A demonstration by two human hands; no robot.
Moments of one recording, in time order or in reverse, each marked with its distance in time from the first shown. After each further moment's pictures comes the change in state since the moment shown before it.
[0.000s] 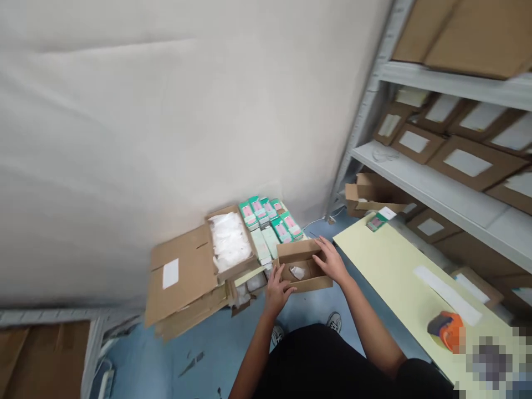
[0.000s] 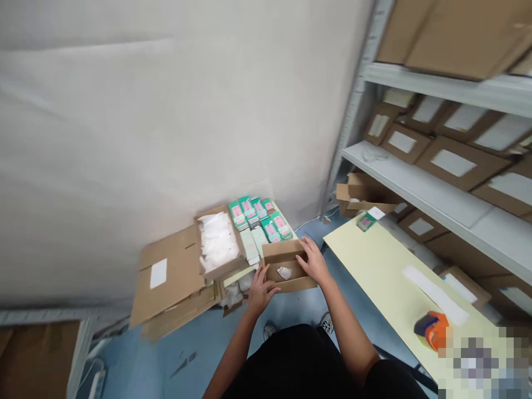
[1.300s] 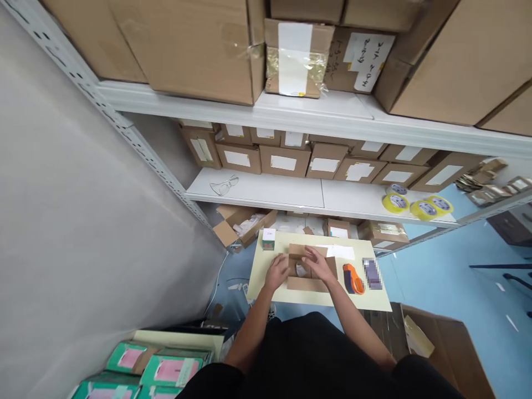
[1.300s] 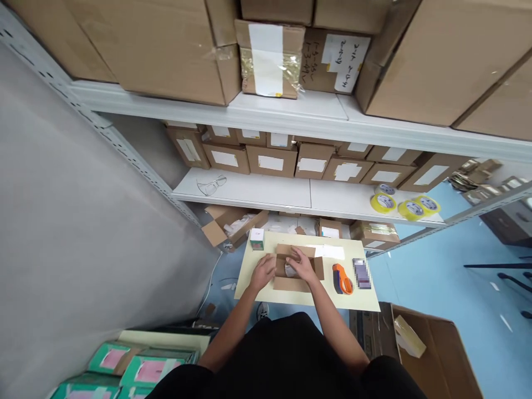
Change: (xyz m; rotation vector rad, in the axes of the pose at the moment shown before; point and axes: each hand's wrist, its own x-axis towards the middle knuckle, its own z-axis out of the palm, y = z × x) left_hand 0.374 0.198 0.359 -0.391 -0.741 0.641; right_hand -0.040 0.251 -0.210 0.446 0.793 0.822
